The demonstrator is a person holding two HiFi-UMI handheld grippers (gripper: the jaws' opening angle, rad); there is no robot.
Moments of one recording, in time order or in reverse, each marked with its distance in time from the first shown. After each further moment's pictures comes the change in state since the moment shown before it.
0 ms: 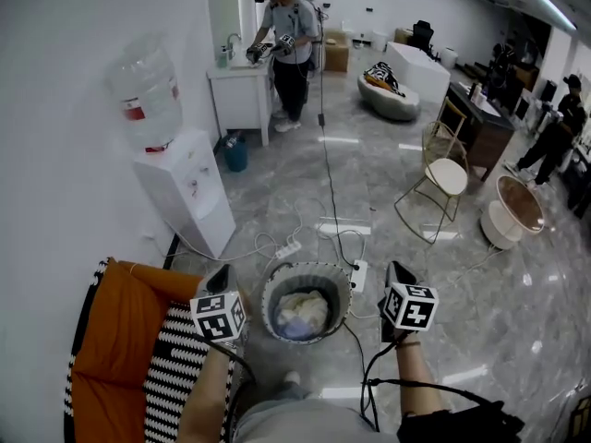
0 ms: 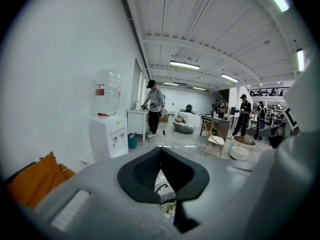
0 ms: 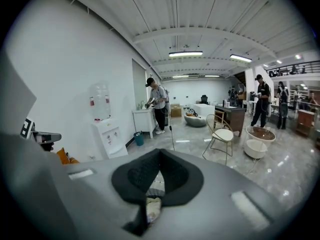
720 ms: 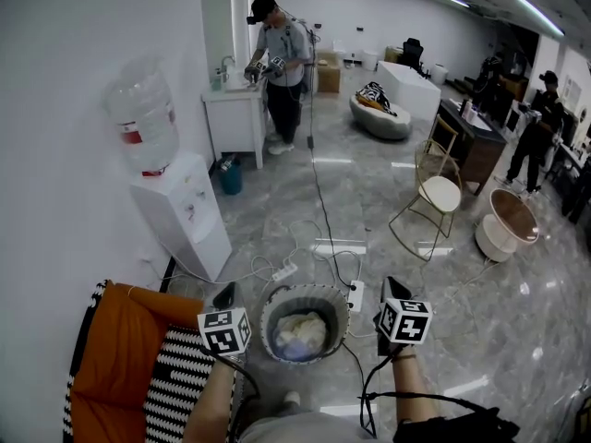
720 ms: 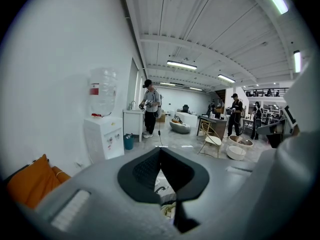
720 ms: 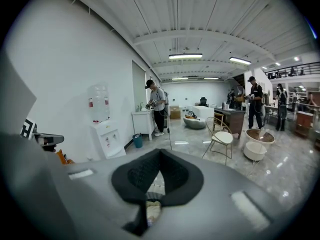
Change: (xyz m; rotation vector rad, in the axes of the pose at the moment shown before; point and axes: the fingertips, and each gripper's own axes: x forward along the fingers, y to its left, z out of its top) left arm 0.021 -0.008 0.006 0.012 -0.002 -0.040; right arm 0.006 0.008 0.014 -0.003 -0.027 -0.014
